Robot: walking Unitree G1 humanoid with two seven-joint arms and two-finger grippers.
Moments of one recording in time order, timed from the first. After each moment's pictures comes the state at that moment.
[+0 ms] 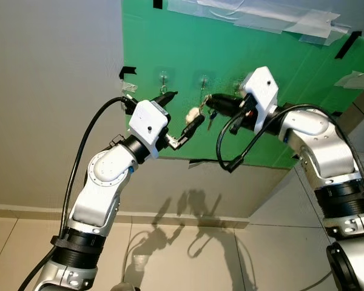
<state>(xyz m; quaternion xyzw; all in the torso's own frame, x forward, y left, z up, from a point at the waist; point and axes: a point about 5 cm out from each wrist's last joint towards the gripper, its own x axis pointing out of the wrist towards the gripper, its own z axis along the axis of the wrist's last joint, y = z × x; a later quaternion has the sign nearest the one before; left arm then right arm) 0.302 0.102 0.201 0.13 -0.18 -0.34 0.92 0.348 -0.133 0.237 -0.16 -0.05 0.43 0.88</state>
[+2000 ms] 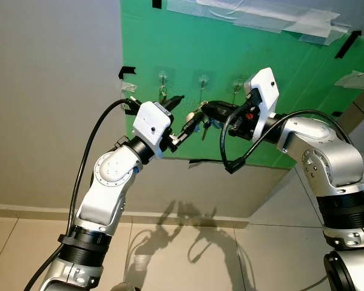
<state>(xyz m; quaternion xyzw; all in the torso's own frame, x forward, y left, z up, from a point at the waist) 0.305 0.095 0.196 0.11 -0.18 -0.34 0.92 0.329 -0.126 0.228 -0.04 0.02 0.46 0.89</state>
